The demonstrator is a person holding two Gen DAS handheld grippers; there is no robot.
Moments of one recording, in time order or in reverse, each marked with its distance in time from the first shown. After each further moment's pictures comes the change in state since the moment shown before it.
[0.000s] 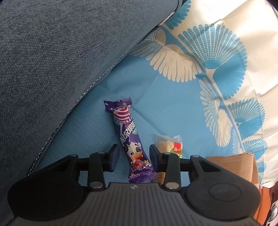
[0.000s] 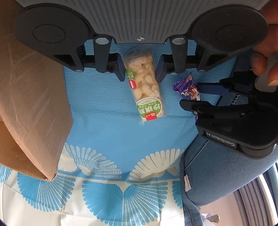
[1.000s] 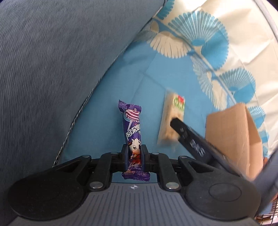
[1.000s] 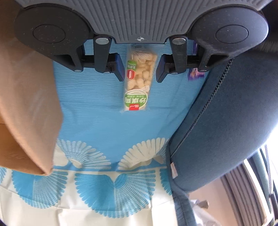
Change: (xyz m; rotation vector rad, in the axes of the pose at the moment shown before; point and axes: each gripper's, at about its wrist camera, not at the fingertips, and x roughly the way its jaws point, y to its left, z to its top) left arm -0.070 0.034 -0.071 0.142 0.029 0.029; right arm -0.003 0.005 -0.008 0.018 -0.053 0.089
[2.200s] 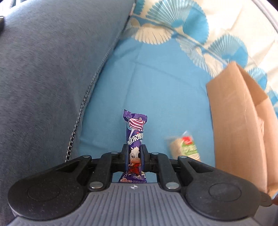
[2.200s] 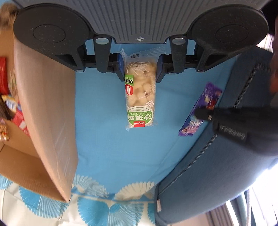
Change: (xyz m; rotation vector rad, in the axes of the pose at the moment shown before) left arm -0.026 -0.015 -0.056 0.272 -0.033 0.105; right arm -0.106 0.023 -0.087 -0.110 0.202 -0.016
